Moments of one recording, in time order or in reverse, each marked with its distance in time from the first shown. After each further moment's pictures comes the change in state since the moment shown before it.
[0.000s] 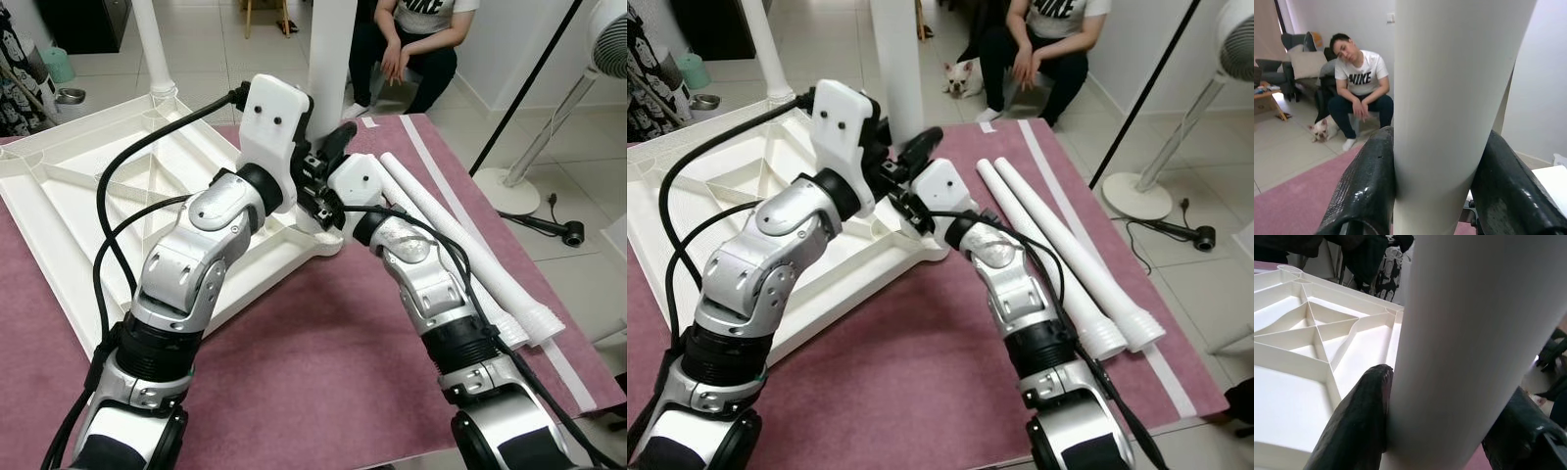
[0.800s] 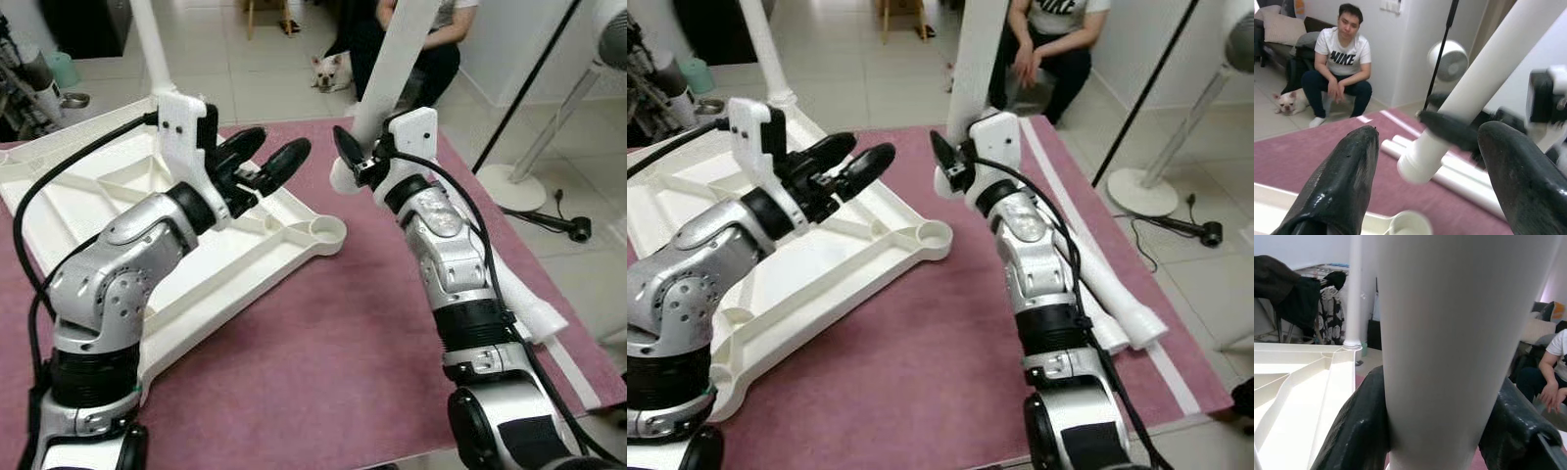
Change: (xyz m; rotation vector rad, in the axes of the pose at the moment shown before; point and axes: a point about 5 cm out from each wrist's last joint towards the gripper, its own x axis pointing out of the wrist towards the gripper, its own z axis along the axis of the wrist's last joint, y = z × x) left arm -0.055 0.043 -0.004 -0.206 0.028 -0.033; right arm -0.013 -0.063 0.015 0.152 -0.076 -0.334
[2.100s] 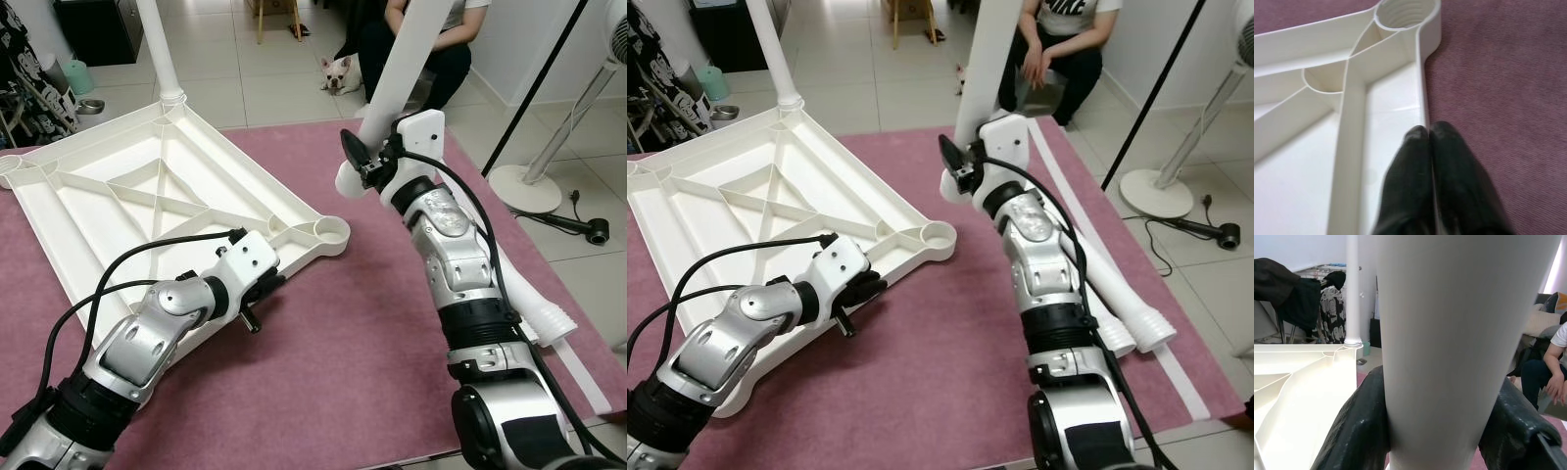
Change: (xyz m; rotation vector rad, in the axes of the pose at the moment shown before) left arm -0.020 -0.008 -0.123 0.380 0.631 -0.159; right arm -0.001 -0.002 -0.007 0.013 0.039 -0.003
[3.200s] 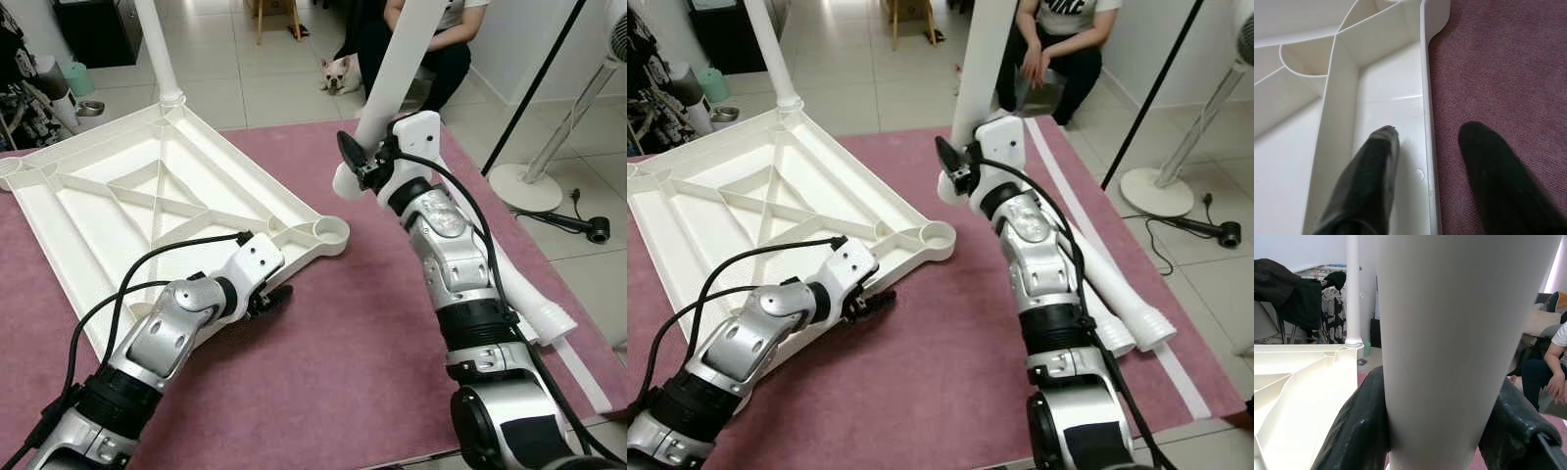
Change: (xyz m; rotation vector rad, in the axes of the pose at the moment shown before) left arm 0.018 0.002 -0.009 -0.043 0.042 0.041; right arm 0.000 0.002 0.000 0.002 0.001 0.002
